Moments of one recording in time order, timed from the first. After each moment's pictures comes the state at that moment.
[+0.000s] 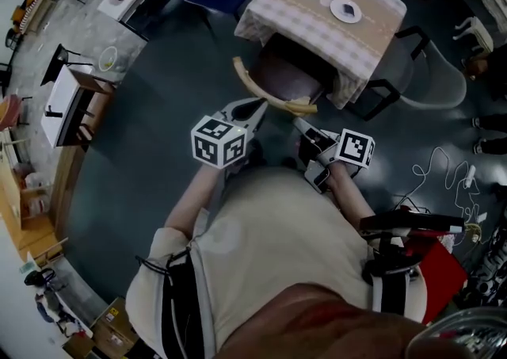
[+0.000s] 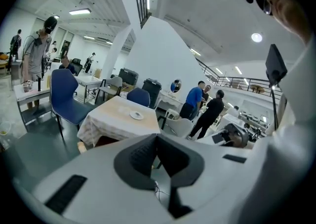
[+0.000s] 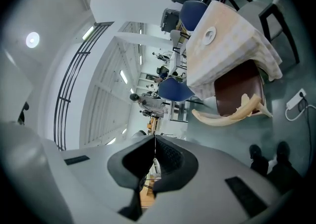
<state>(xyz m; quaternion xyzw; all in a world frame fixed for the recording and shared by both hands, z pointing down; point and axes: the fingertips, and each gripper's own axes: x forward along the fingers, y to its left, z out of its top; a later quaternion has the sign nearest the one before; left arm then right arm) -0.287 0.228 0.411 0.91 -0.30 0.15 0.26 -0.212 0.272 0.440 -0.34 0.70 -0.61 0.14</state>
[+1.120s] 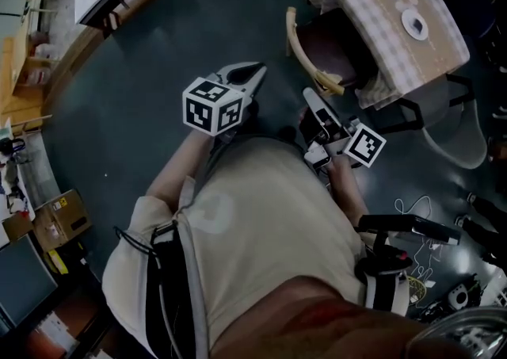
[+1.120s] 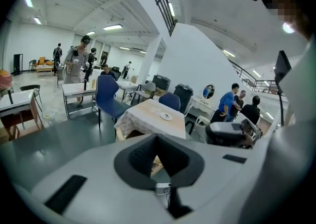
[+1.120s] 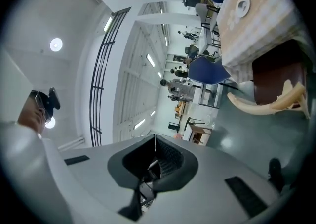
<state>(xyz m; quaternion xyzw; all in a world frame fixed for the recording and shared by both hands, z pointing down) -0.359 0.287 0.412 0.81 -0.49 0.15 0.29 -0.260 0.299 0.377 -0.13 0.79 -0.57 0.18</state>
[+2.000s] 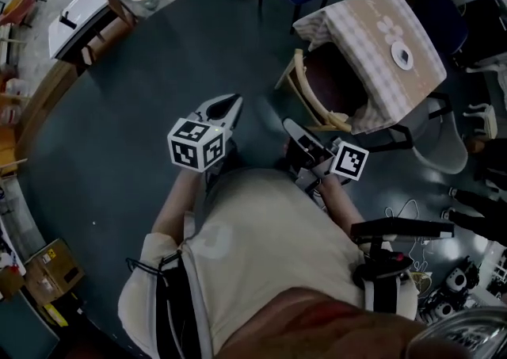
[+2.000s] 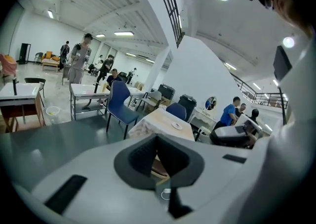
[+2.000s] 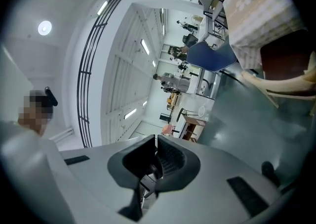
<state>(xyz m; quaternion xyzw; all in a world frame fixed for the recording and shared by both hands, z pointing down) -0.540 0.272 0.420 0.81 -0.50 0.09 0.30 -0.432 0.293 0.382 -0.14 0.80 -0.58 0.10</state>
